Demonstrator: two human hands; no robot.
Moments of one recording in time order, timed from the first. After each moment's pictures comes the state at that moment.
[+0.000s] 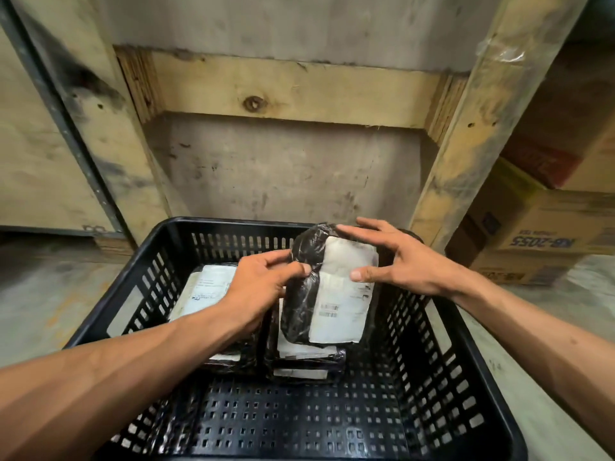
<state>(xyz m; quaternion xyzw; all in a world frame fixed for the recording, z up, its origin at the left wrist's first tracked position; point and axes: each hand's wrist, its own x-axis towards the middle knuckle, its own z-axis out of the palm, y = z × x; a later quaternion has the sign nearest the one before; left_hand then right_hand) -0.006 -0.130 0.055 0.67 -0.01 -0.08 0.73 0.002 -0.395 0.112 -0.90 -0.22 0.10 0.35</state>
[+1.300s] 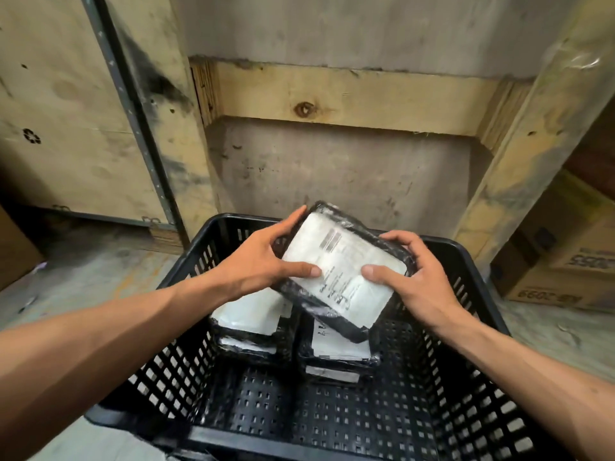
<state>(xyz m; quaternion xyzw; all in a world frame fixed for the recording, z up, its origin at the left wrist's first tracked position) 0.001 -0.053 0.092 0.81 -0.14 -0.06 0.57 -0.017 -0.337 0.062 -0.74 -0.13 -0.06 0.66</state>
